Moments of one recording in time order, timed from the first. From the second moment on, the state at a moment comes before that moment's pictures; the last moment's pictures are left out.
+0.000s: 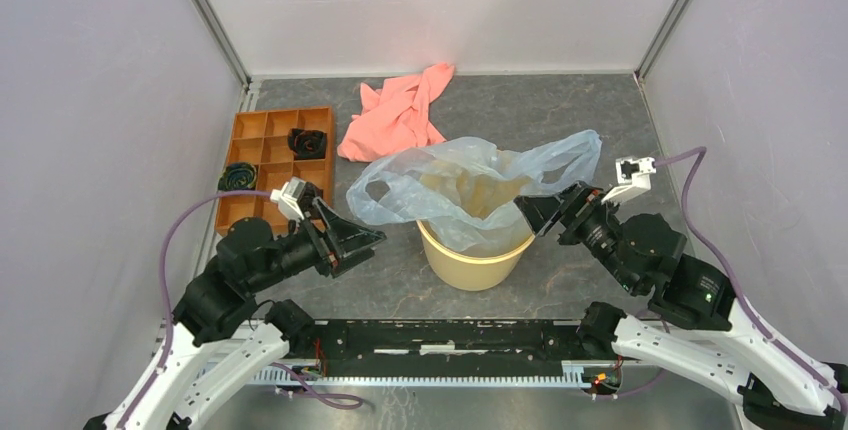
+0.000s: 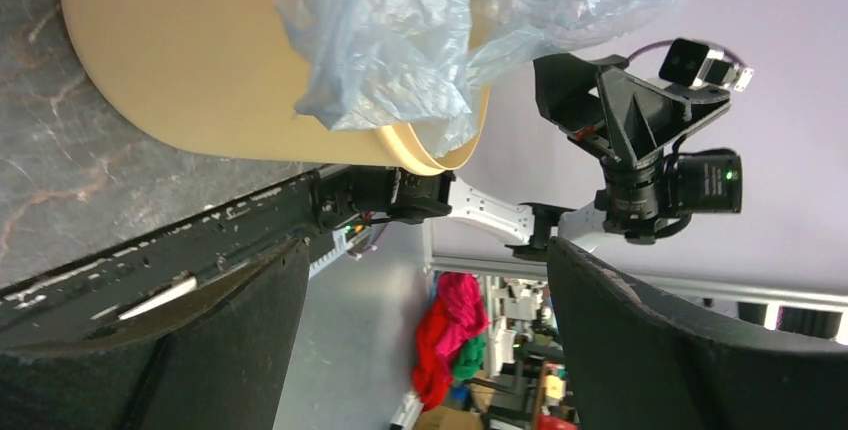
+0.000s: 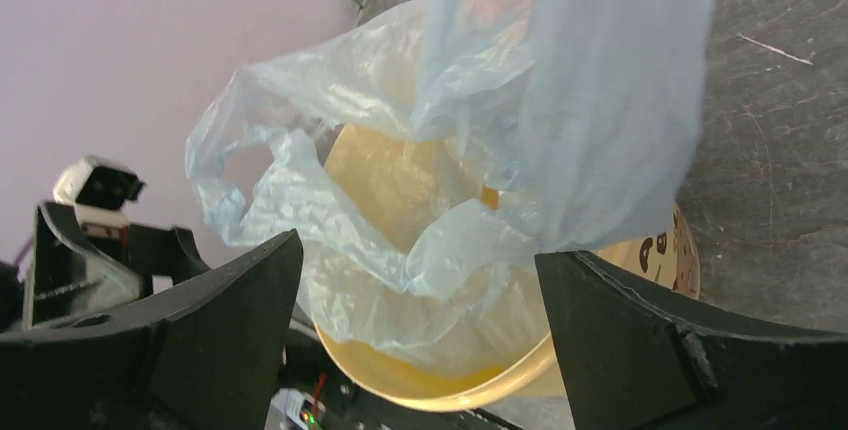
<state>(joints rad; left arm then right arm) -0.65 0.40 0.82 -0.67 0.29 -1.21 0.99 0.52 0.94 -0.60 0.45 0.79</state>
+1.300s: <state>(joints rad) -0.65 0.56 0.76 -0.49 0.25 -1.43 0.99 0.49 0.95 -0.68 0.54 0.82</state>
